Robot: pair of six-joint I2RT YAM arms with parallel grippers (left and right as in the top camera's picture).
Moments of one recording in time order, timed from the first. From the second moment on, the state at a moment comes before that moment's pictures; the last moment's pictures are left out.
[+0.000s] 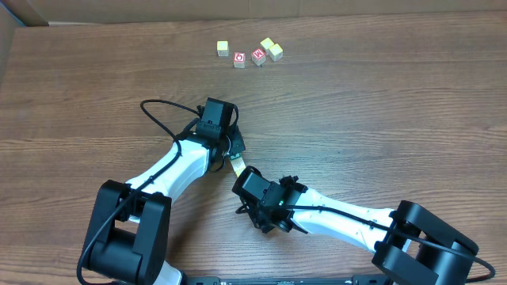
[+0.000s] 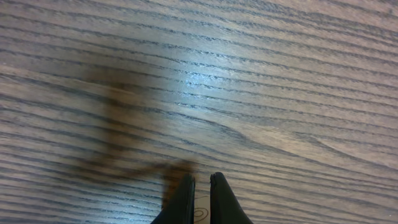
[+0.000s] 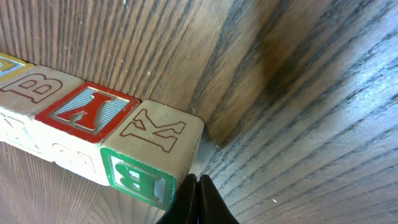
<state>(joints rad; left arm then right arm) -0.32 1.72 0.93 -0.32 0.00 -0.63 1.03 1.76 0.96 -0.36 -0.05 2.03</state>
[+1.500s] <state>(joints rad) -0.26 1.93 1.28 -0.71 0.07 -0.51 1.05 1.71 1.04 -0.55 0.04 1.03</state>
